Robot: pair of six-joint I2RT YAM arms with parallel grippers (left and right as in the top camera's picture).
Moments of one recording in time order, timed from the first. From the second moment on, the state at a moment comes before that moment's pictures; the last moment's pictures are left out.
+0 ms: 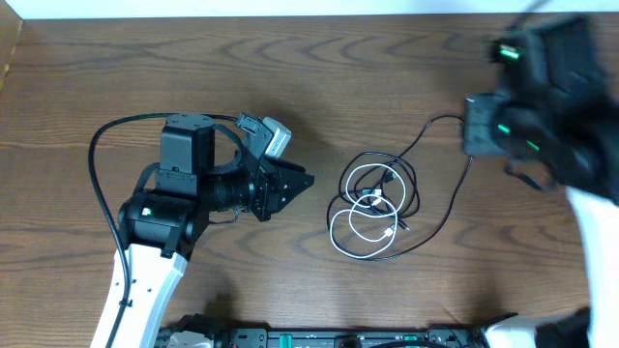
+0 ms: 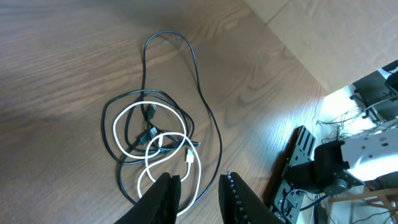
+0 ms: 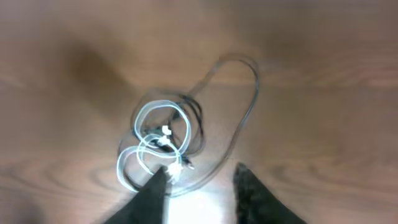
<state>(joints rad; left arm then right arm) -0.21 1.10 1.04 -0.74 0.86 0.07 0.39 1.58 2.17 -1.66 0.15 0.35</state>
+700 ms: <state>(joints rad) -0.21 1.10 1.04 -0.81 0.83 0.07 0.44 1.66 1.36 -1.14 -0.03 0.40</state>
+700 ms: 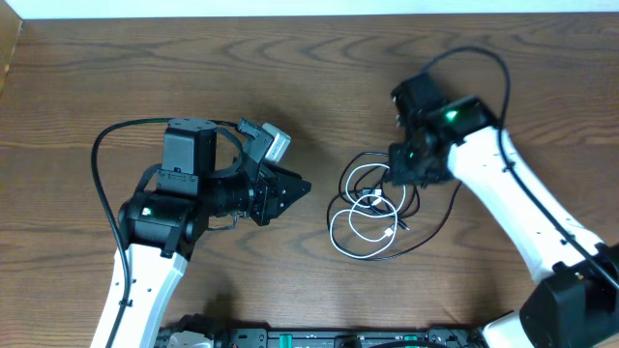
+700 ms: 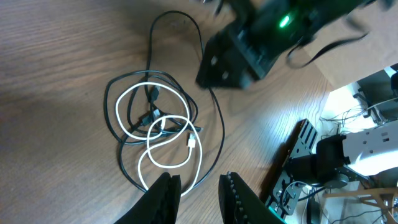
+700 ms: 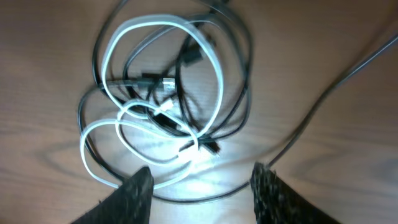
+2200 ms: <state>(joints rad) -0.21 1.10 1.04 -0.81 0.84 0.07 0.48 1.72 0.97 -0.67 -0.08 0.40</state>
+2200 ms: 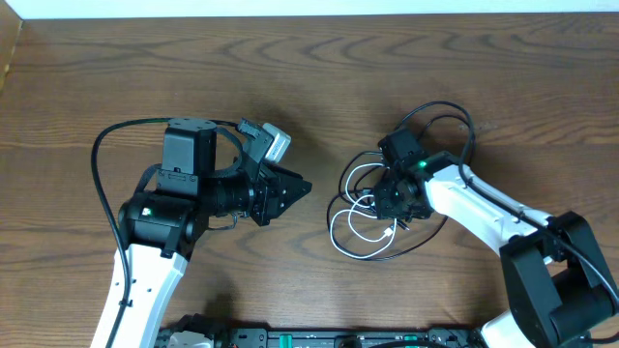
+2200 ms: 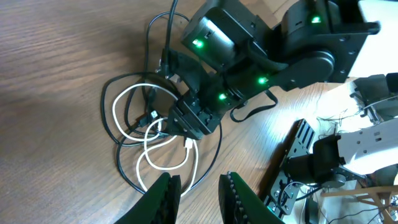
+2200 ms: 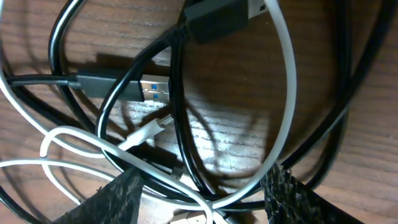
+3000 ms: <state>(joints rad) -0.21 1.10 1.04 -0.81 0.84 0.09 0.48 1.56 1.09 -0.83 -0.07 0.44</state>
